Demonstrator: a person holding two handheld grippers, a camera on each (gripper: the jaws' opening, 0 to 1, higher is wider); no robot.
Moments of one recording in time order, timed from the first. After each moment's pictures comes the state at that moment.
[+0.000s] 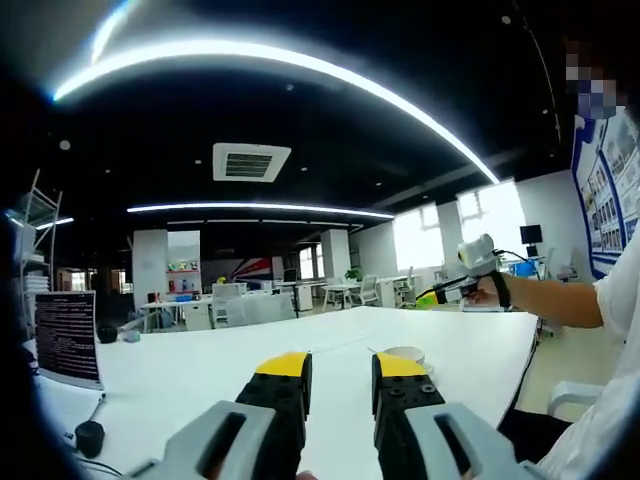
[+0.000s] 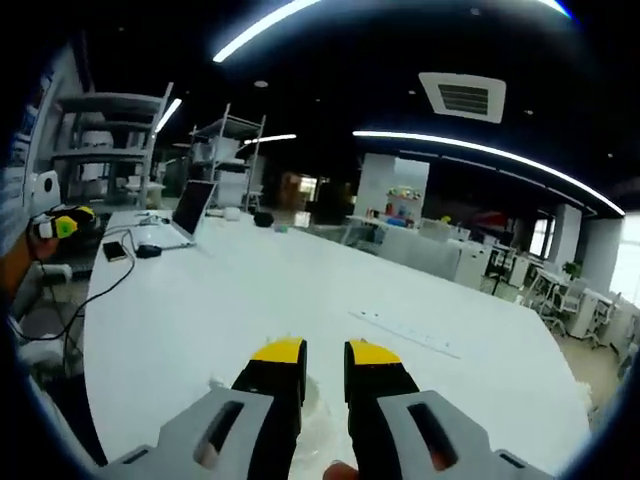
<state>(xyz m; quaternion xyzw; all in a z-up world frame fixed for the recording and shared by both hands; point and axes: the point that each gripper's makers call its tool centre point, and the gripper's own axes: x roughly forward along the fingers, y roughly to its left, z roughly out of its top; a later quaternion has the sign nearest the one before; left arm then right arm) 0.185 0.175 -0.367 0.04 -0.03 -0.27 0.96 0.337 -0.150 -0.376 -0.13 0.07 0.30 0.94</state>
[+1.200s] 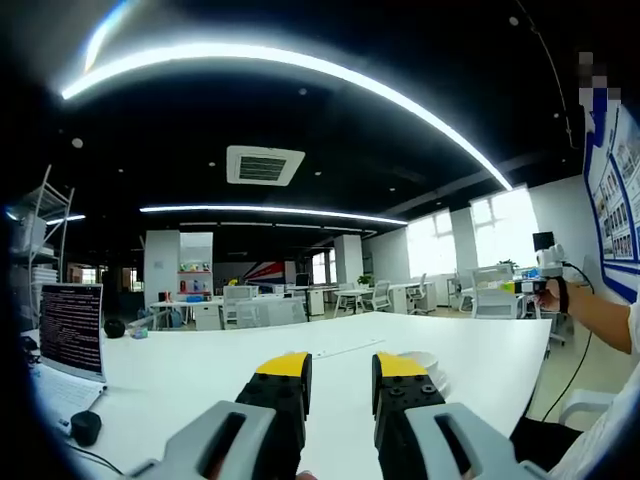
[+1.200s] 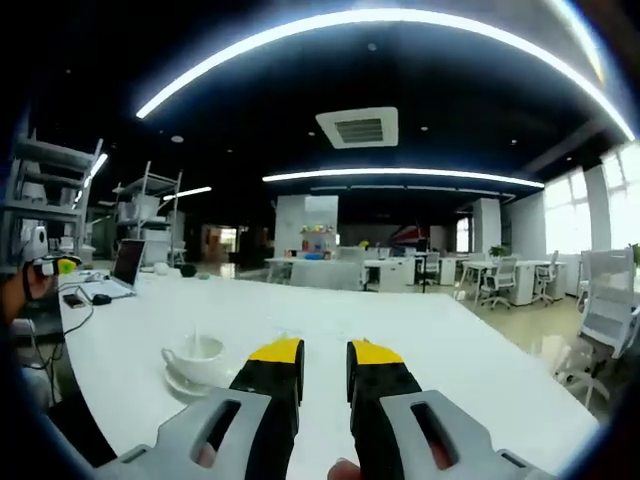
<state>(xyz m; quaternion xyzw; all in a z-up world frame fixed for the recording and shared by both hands) 0.198 0.175 -0.375 0.02 -0.05 -0.23 0.97 0.263 -0.346 -0.386 -0.02 -0.01 0.14 0.99</state>
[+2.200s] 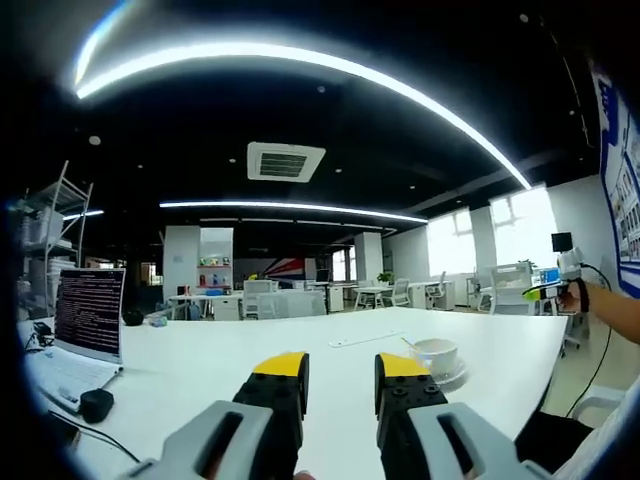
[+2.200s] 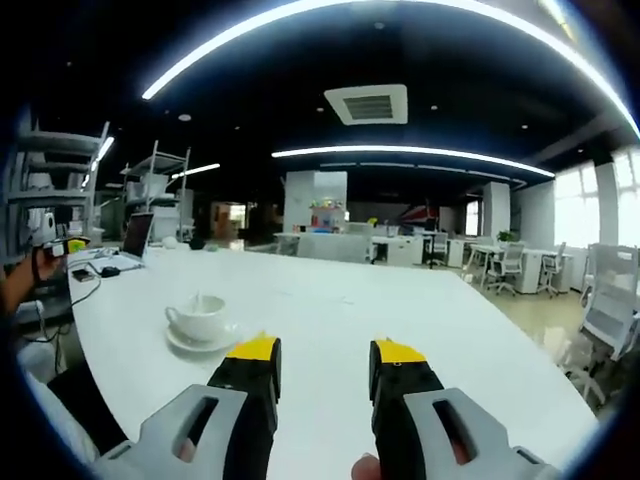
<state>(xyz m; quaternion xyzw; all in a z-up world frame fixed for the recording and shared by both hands) 0.197 0.205 -0.404 0.01 -0.04 -0.18 0.98 0.248 -0.355 -0.423 -0.04 0.04 0.17 0.98</state>
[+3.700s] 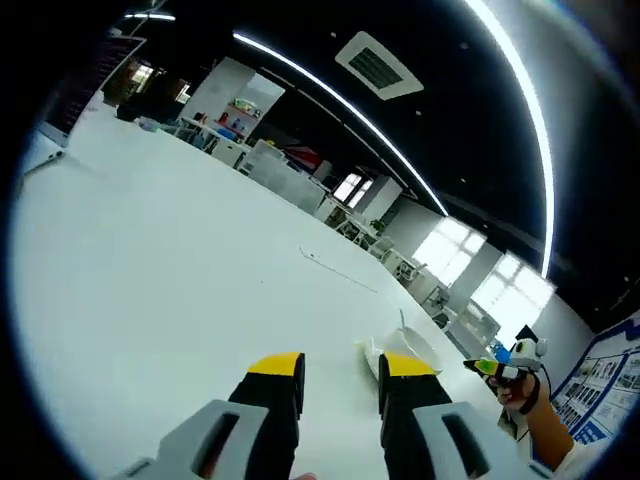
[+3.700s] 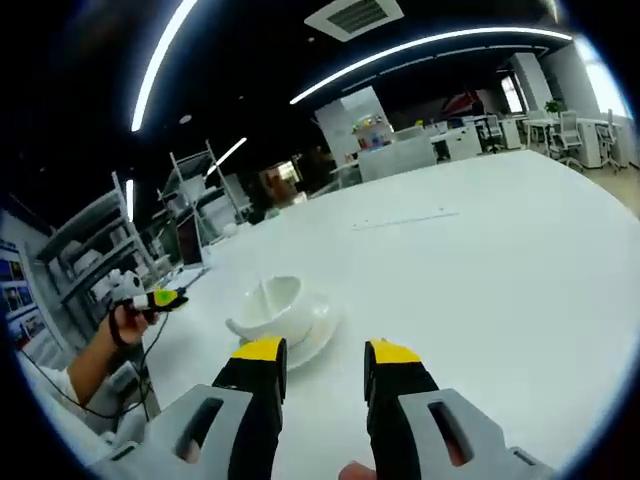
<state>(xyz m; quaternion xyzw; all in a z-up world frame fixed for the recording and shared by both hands) 0.299 0.116 -0.481 -0.28 0.21 -0.23 0.91 0.319 -0.222 -0.482 0.13 0.24 0.32 0.91</state>
